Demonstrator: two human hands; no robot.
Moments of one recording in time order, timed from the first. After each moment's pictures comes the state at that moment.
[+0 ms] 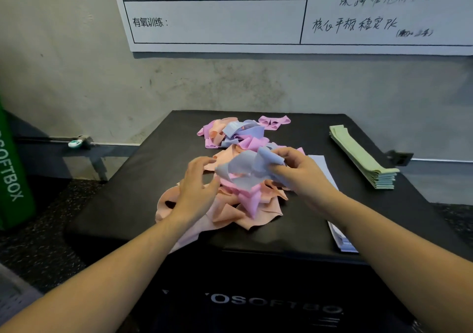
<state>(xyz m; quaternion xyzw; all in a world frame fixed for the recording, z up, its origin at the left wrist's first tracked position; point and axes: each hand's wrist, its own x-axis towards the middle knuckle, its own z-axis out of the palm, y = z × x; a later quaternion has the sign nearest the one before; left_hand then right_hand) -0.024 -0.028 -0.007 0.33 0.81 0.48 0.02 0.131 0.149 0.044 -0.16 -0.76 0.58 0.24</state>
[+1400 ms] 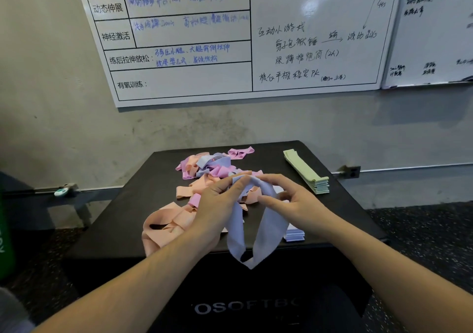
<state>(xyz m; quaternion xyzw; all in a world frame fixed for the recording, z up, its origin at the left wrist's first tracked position) 0.174 -0.029 0.109 0.34 0.59 0.70 0.21 0.306 0.099 0.105 -0.12 -0.83 0.48 0.25</state>
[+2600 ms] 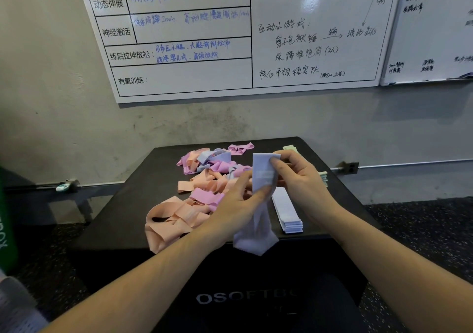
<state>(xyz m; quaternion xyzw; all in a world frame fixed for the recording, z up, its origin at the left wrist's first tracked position) 0.187 -0.019 0.094 0.45 0.63 0.59 0.24 0.299 0.085 0.123 -0.13 -0.68 0.59 0.40</state>
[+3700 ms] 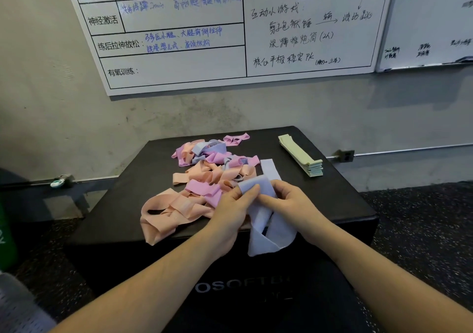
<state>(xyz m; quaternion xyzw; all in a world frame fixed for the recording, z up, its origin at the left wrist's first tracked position) 0.207 -0.023 0.070 0.24 0.58 0.68 0.37 0.312 0.082 0.063 -0.18 -0.72 0.61 0.27</state>
